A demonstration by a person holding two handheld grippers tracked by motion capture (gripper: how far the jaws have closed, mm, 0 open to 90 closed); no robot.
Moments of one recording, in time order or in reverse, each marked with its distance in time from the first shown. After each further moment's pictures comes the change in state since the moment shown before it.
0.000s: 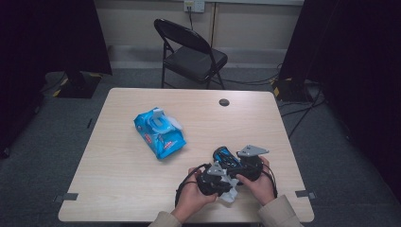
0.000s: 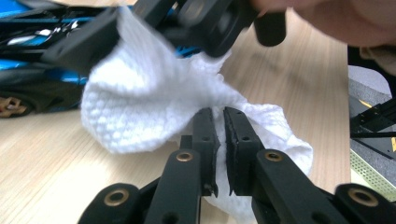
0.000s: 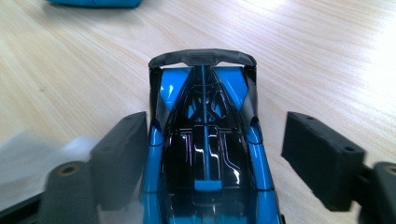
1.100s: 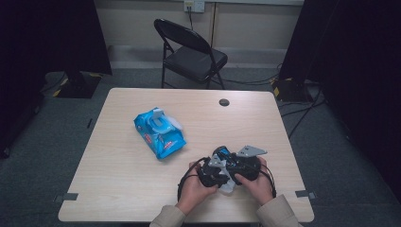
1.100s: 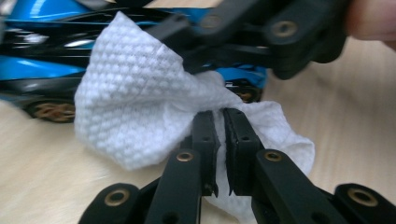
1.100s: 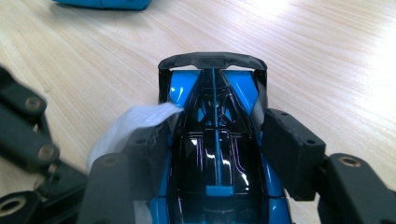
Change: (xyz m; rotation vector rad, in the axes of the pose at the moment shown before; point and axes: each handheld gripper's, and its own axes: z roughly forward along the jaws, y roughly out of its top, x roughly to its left) left arm 0.018 0.009 0.013 0.015 0.061 -0.047; right arm 0.004 0.000 0.004 -0.016 0.009 -0.024
